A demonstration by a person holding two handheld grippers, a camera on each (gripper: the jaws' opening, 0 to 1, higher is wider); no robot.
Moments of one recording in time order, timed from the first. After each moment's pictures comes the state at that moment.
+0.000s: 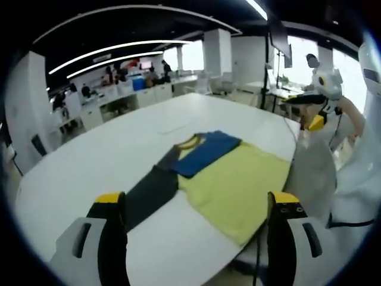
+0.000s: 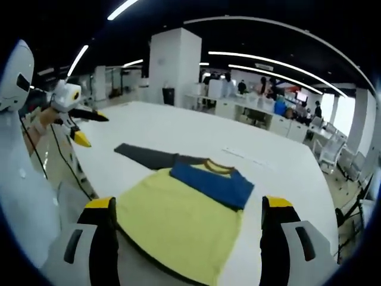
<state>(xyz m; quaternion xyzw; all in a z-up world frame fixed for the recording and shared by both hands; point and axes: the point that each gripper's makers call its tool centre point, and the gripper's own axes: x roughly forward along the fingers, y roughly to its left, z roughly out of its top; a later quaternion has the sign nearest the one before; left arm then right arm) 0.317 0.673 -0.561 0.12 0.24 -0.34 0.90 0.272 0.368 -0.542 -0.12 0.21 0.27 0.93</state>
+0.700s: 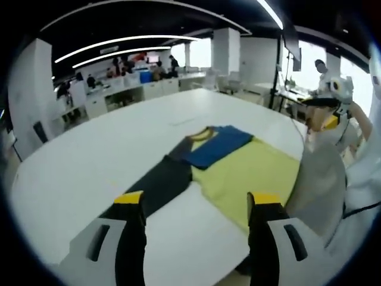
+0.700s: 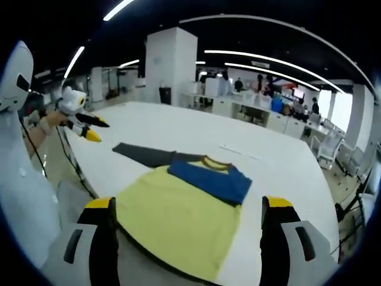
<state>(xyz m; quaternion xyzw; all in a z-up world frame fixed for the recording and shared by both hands) 0.344 0.713 -0.589 0.09 0.26 -0.32 0.91 0.267 0.360 -0.546 -0.11 0.21 0.26 0.94</state>
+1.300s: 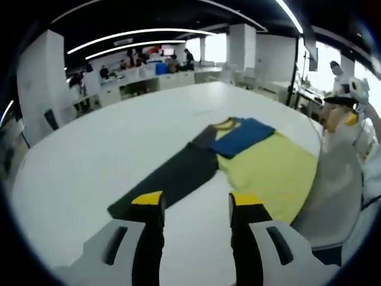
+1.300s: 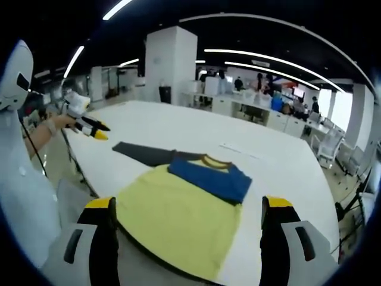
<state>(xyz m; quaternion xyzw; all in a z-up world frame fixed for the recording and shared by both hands) 0.374 0.763 -0.622 0.08 0.28 -0.27 0.92 0.266 0.360 -0.548 -0.11 0.22 0.26 0.94</state>
